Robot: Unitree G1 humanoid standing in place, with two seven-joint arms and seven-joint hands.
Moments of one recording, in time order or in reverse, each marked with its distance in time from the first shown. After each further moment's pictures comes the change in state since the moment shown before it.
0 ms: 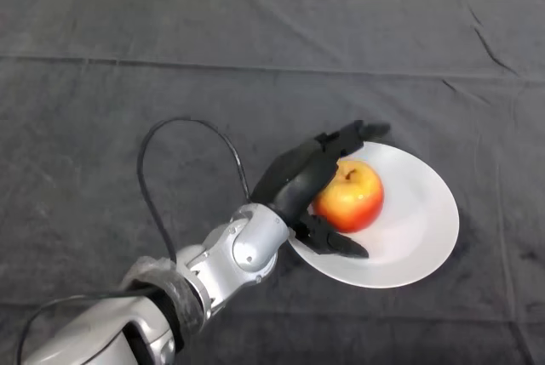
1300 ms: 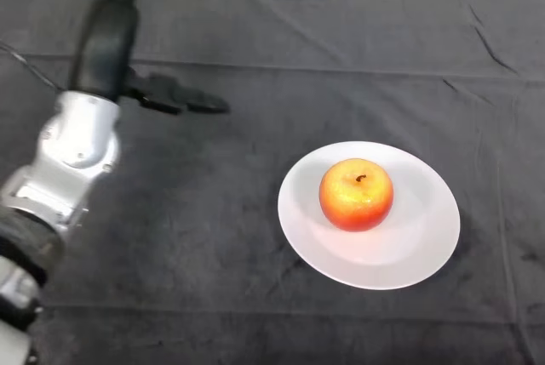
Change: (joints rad) left arm 0.040 0.410 0.503 -0.277 -0.104 -0.107 -0.001; right arm -0.001 -0.002 -0.017 0.008 -0.012 -0.002 -0.001
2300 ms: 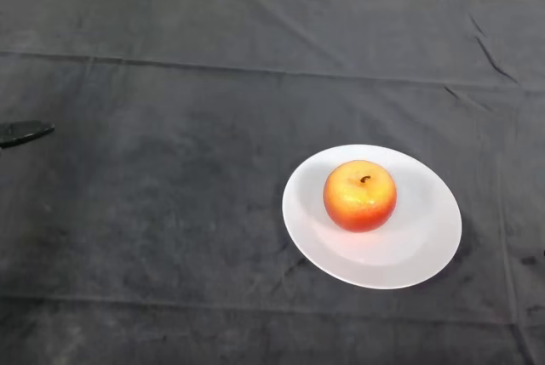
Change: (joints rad) left arm 0.519 0.190 0.436 -0.405 -0.041 0.102 0.148; right arm 0.004 0.007 0.000 0.024 -0.003 0.014 -0.001
